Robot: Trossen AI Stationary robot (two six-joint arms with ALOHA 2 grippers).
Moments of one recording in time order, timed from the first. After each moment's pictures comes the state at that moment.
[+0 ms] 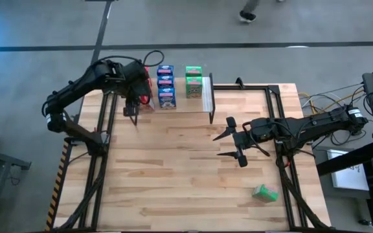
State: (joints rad) left arm 0.42 1.46 1.80 -1.57 -0.18 0.41; right arm 0.14 1.04 0.78 -0.04 -0.06 -0.24
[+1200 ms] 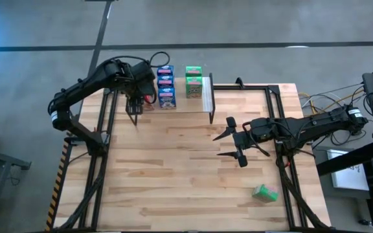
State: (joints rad) left arm 0.44 1.52 1.80 -1.57 -0.23 0.41; right arm 0.14 1.04 0.78 -0.05 -0.06 -0.24
